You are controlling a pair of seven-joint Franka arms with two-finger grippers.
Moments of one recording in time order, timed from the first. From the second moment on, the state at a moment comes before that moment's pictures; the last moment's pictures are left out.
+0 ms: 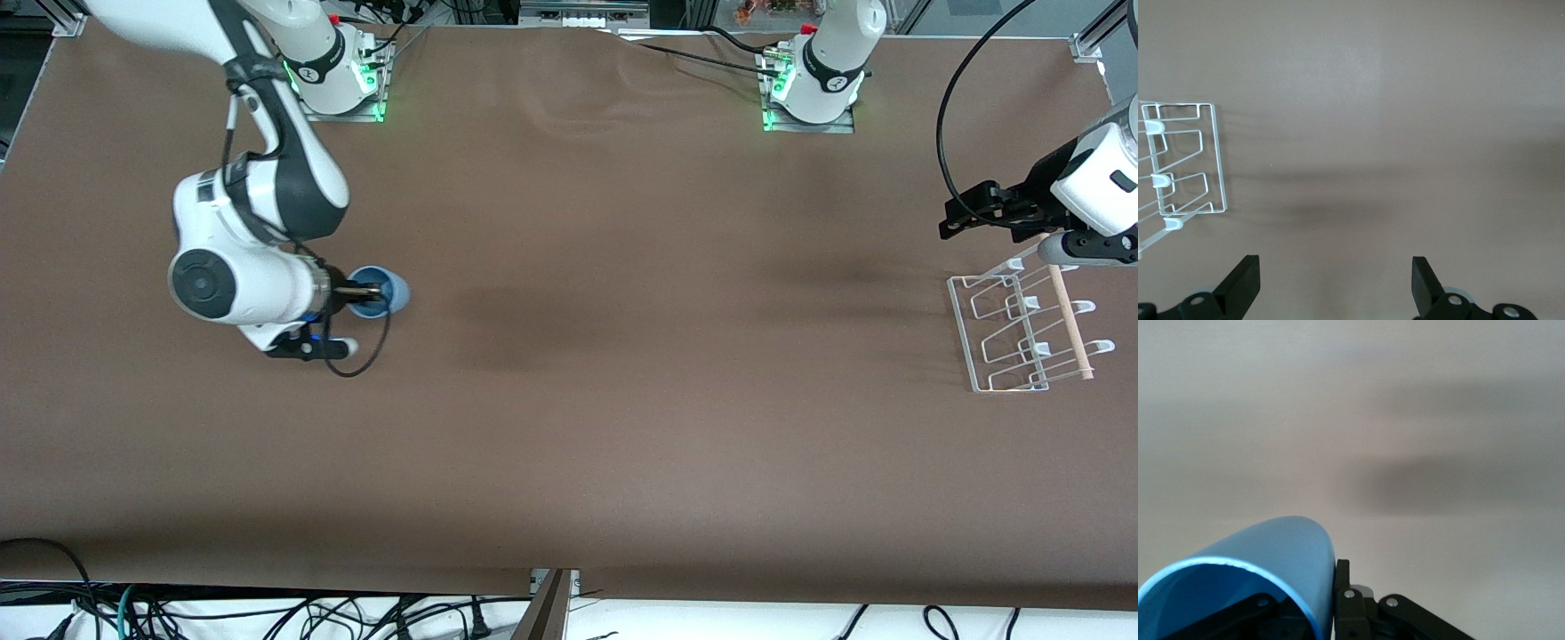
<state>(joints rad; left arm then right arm) 0.07 0.03 -0.06 -1.64 -0.08 1.57 -0.01 0.23 0.42 0.10 -1.66 0.19 1.81 0.34</state>
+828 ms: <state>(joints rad) 0.04 0.11 -0.15 -1.64 -0.41 1.57 0.36 0.58 0.46 0.10 -1.46 0.60 2.05 1.03</state>
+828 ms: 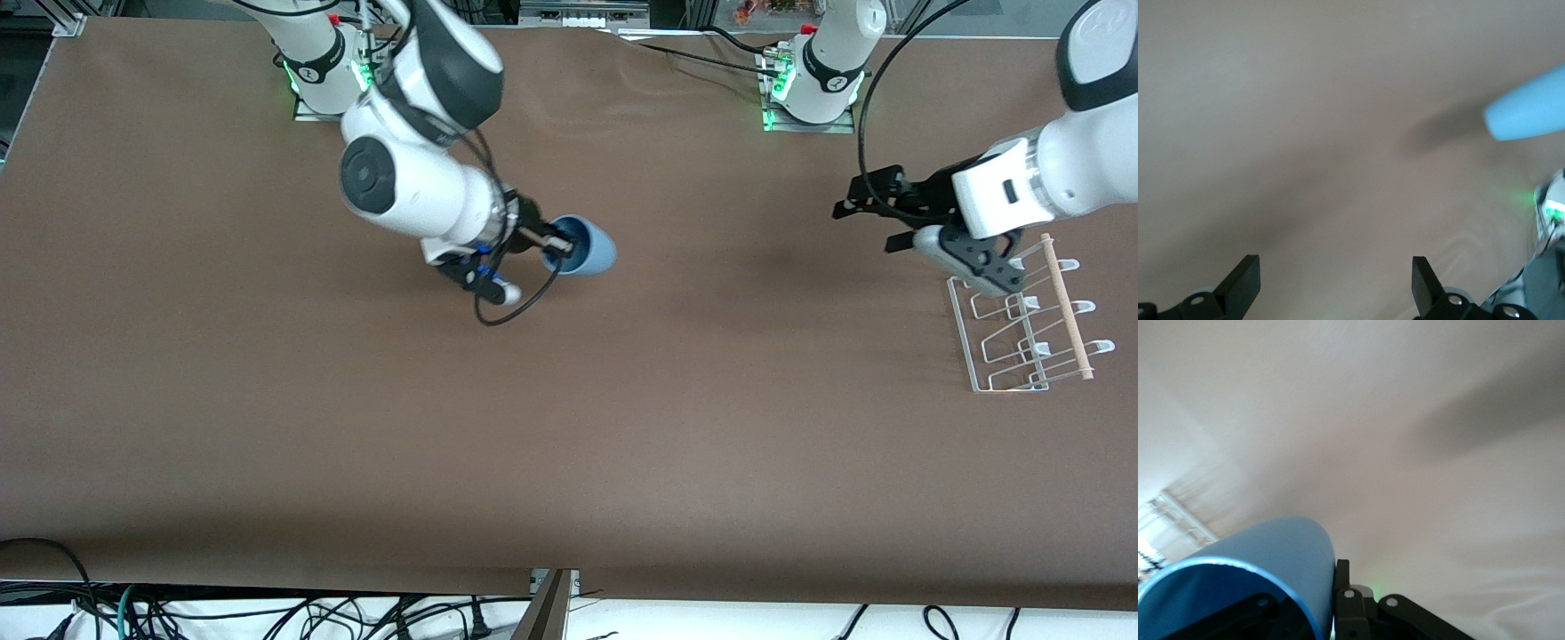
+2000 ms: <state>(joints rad) 0.02 0.06 -0.33 -1.79 -0.68 1.82 1.16 0.72 0.50 0.10 -1.37 0.78 2.25 1.24</state>
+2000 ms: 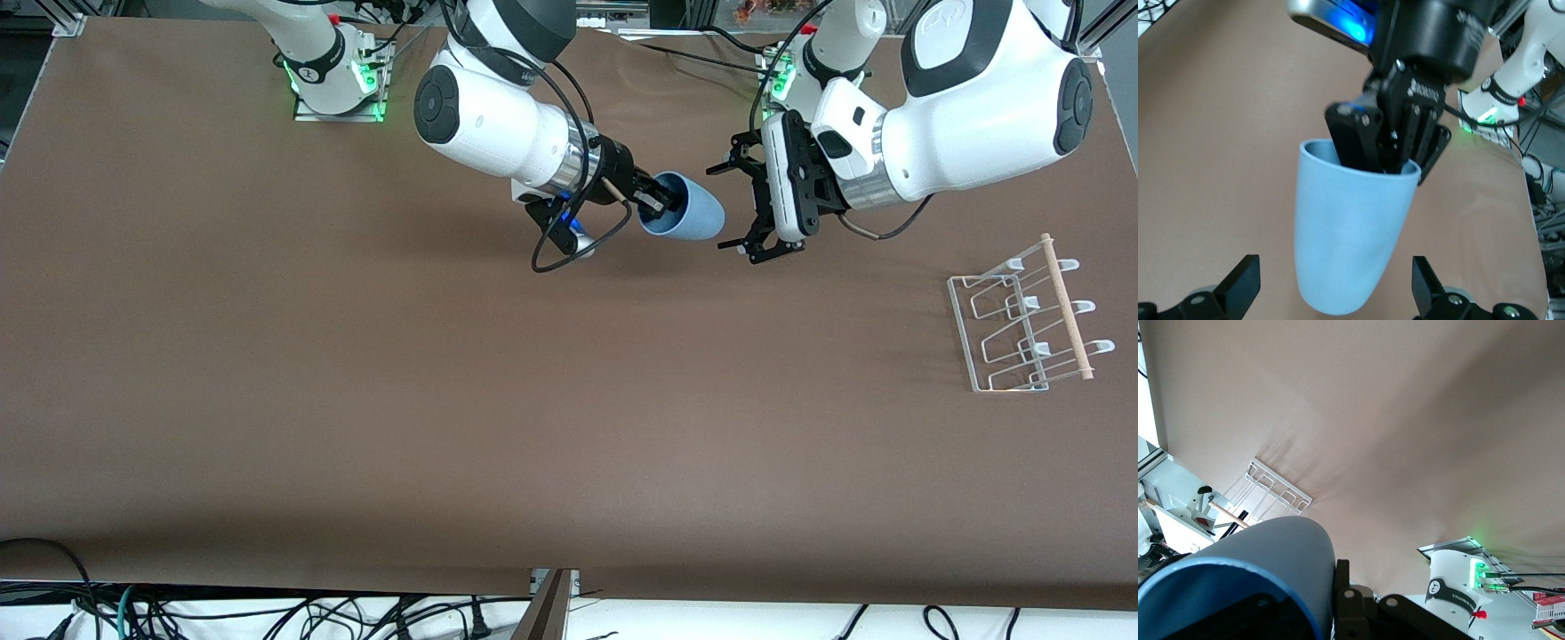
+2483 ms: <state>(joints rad) 0.02 0.06 -0.38 -1.85 -0.68 1.91 1.21 0.73 0.50 0.10 -1.34 0.78 2.28 1.26</state>
